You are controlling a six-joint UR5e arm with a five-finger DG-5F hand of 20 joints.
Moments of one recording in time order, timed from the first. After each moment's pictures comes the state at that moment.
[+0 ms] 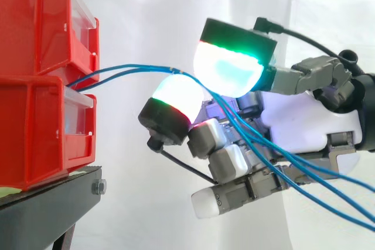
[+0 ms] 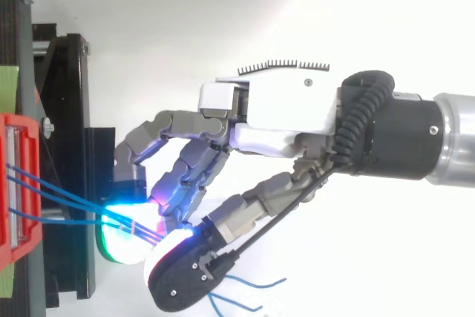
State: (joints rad) arm 0.16 -2.29 -1.13 -2.96 -1.36 0.12
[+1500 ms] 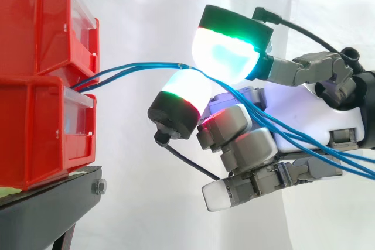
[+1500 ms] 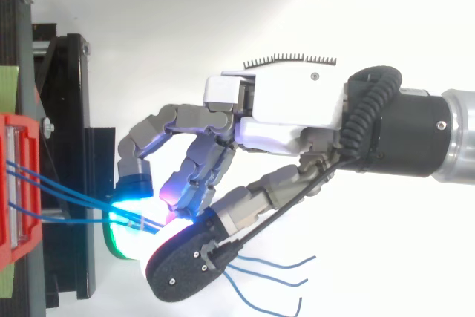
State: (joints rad) arm 0.16 -2.28 -1.14 -2.97 -1.35 0.15
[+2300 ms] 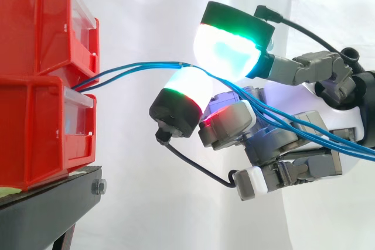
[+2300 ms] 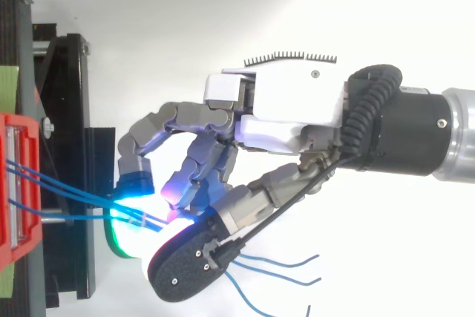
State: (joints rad) arm 0.16 -2.28 -1.14 -2.97 -1.35 0.16
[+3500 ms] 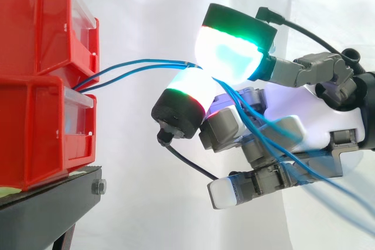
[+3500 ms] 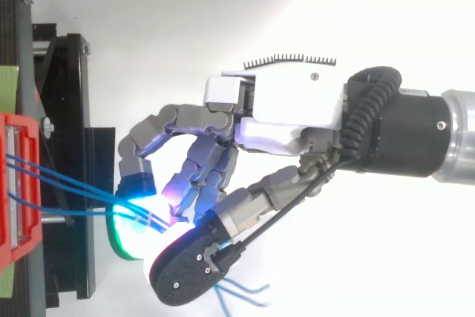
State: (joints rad) arm 0.16 -2.28 -1.14 -2.97 -1.35 0.15
